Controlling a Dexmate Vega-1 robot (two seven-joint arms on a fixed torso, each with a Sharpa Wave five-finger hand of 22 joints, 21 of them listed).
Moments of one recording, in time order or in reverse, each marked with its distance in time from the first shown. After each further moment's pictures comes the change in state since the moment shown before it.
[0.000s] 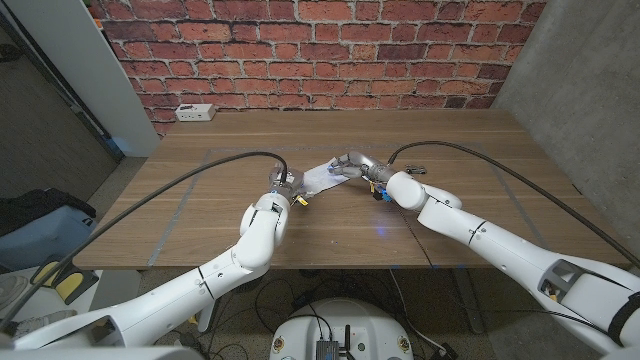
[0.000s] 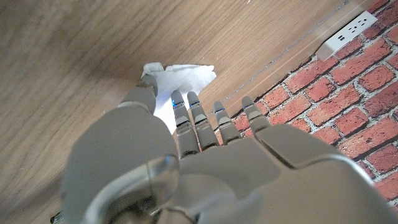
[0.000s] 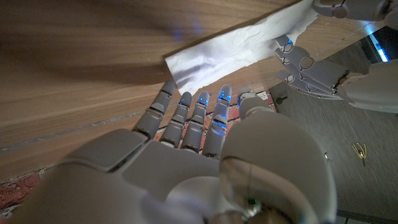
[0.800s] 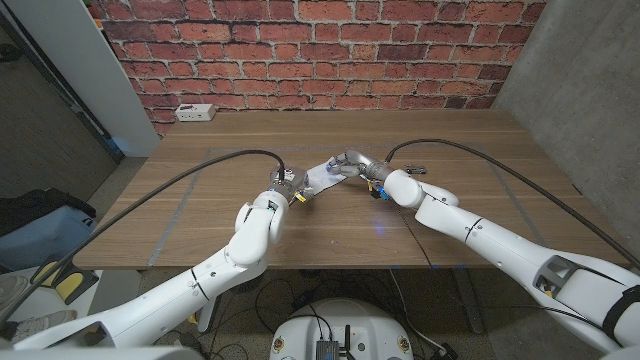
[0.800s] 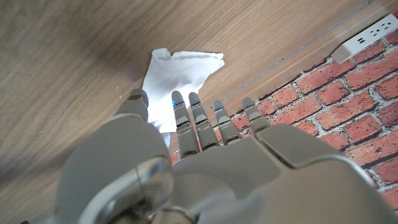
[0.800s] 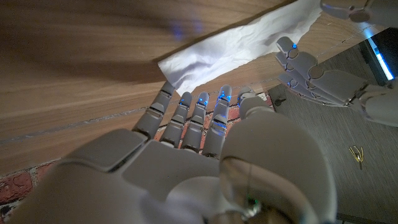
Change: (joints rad) left arm 0.024 0.015 -0.038 -0.065 -0.083 -0.028 0.025; left_hand -0.117 -0.045 -0.051 0.024 0.000 0.005 0.016 -0.004 -0.003 -0.004 0.019 -0.007 0.002 0.008 0.009 0.000 0.002 -0.020 -0.002 0.000 0.000; right arm 0.021 0.017 -0.012 0.024 -0.015 0.004 0.004; right_hand 0.000 0.000 0.001 -0.010 0.000 0.000 0.000 0.000 0.000 -0.007 -0.004 -0.006 0.000 0.000 0.000 0.000 -0.005 0.000 0.000 0.000 0.000
